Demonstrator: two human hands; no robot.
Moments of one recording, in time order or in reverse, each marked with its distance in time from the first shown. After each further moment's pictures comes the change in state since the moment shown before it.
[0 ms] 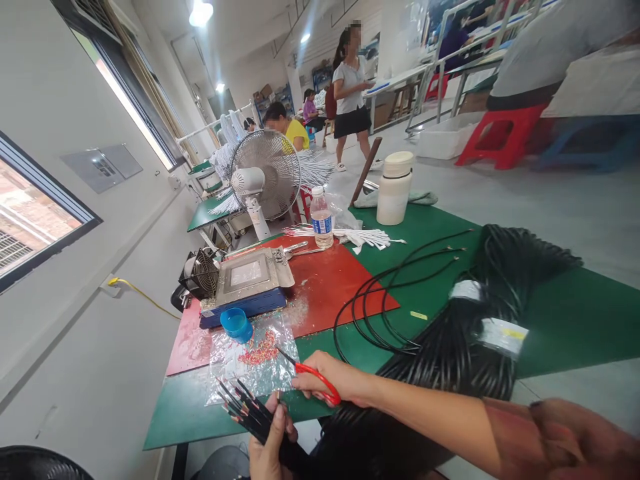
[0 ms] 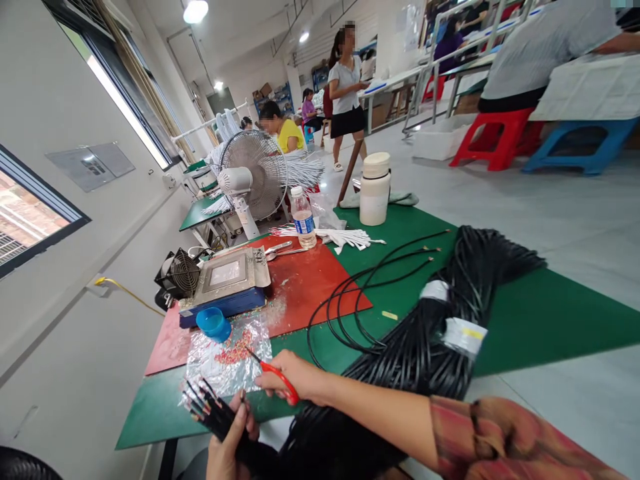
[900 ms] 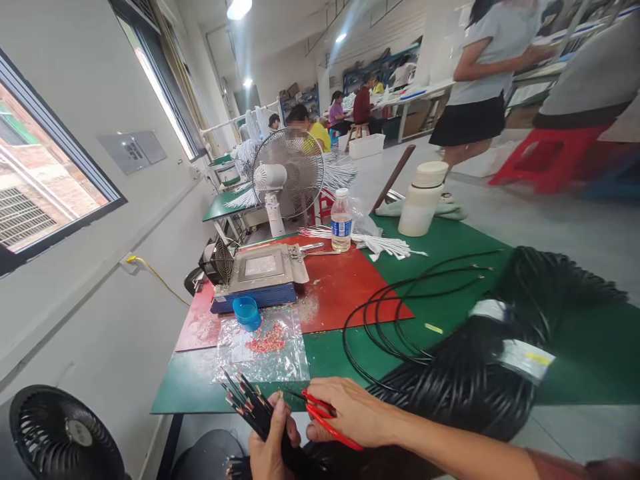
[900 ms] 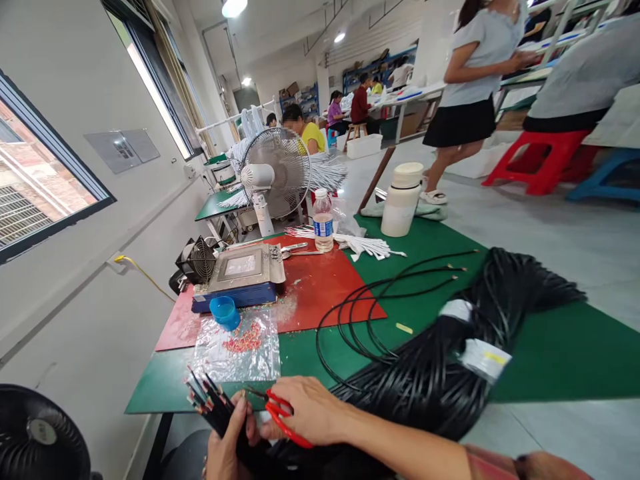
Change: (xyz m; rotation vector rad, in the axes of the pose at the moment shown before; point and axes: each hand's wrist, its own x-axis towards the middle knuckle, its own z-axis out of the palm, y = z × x) left_hand -0.014 -0.003 -0.016 0.087 -0.003 -0.002; right_hand -0.031 -0.004 0.022 -0.891 -0.010 -0.230
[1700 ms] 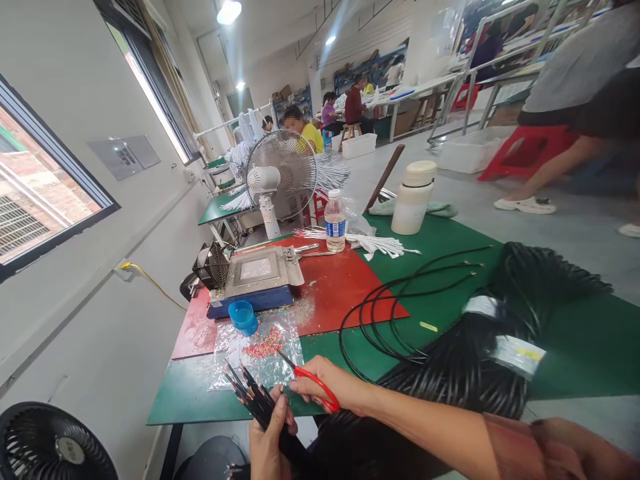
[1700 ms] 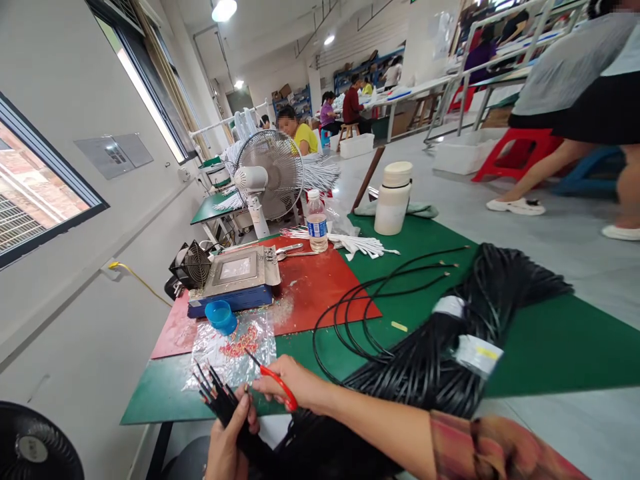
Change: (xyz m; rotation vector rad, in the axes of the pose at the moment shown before) left_hand 0.011 0.007 0.008 -0.004 -0.063 -0.022; right_hand 0.029 0.011 -0.001 0.829 -0.005 0.188
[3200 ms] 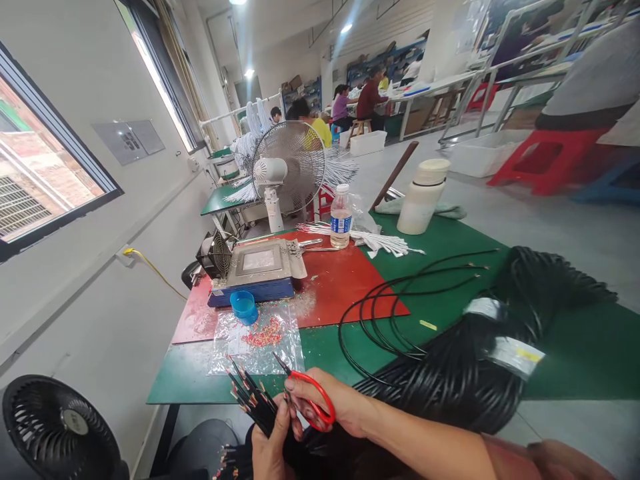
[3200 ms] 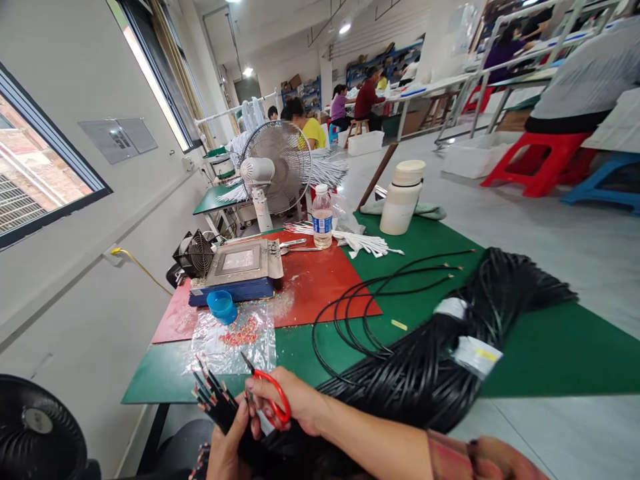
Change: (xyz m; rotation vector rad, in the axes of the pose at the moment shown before) left_hand -0.018 -0.015 -0.011 0.021 -0.134 -0.009; right_hand -0.007 0.012 0.032 0.418 -0.098 0.048
